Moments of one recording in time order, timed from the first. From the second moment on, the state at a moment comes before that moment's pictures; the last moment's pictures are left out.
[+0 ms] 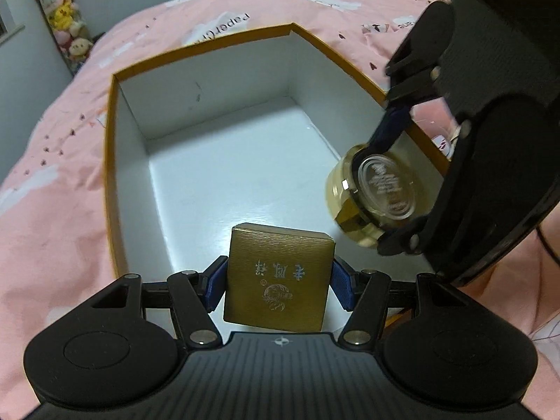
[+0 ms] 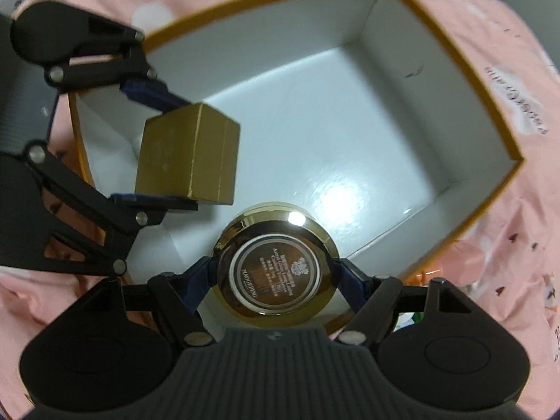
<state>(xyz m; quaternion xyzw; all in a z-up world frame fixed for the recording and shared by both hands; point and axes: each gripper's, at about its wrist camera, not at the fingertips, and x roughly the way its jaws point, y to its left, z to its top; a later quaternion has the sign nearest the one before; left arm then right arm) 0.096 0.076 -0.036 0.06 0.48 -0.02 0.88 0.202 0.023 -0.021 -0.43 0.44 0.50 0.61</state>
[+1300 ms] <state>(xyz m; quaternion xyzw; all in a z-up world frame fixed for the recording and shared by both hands) 0.131 0.111 -0.061 -0.09 0.56 -0.03 0.82 0.185 0.023 -0.028 -0.46 0.42 0.47 0.62</state>
